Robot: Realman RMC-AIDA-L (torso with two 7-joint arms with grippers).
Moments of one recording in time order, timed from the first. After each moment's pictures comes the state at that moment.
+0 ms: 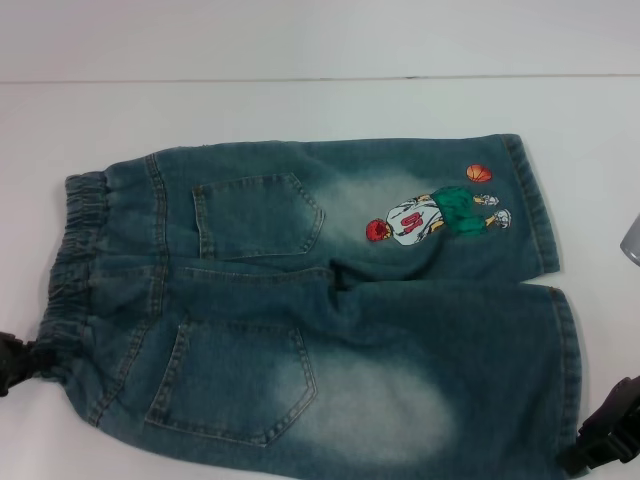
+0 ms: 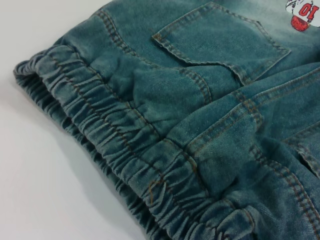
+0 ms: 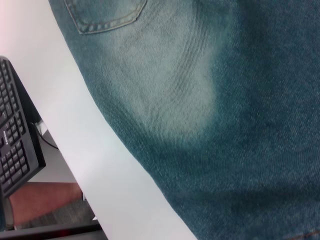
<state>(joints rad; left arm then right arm) -0.41 -2.09 0.46 1.01 2.62 1.56 -1.64 0.61 2.09 -0.84 -0.89 -2.74 -1.86 2.05</state>
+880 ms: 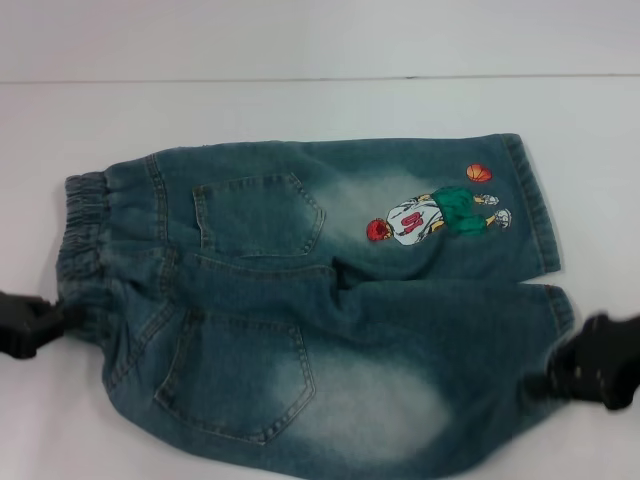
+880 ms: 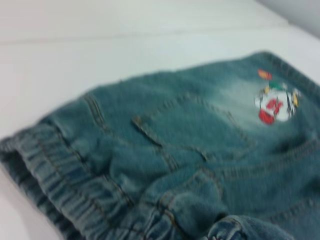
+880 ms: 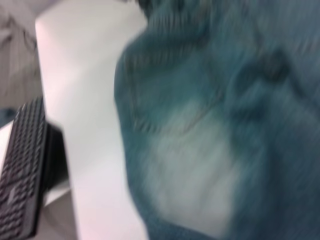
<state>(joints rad) -0.40 -2.09 0.41 0.94 2.42 1.60 -1.62 0.54 2.07 -0.72 -0.95 -2.50 -1.87 1.70</state>
